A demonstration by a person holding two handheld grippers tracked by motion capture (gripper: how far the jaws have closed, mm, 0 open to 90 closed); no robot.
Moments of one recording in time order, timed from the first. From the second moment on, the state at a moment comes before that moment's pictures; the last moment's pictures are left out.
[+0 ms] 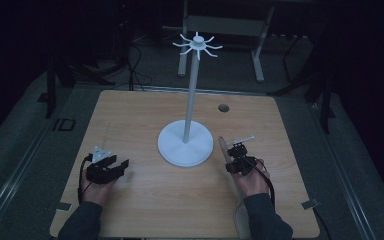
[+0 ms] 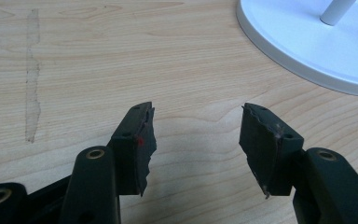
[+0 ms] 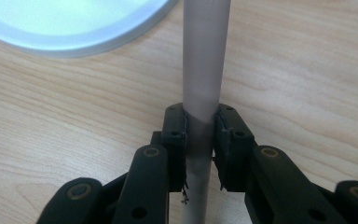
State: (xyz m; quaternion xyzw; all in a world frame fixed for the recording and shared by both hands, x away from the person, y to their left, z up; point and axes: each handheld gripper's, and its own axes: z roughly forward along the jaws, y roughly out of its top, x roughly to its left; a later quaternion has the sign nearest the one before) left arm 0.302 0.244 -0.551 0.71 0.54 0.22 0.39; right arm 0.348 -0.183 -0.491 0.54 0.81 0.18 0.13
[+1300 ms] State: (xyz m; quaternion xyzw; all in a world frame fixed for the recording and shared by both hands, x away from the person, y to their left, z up) left arm 0.301 0.244 -0.550 0.71 0.54 0.22 0.39; right arm 0.312 -0.195 -0.439 0.46 0.75 0.40 0.26
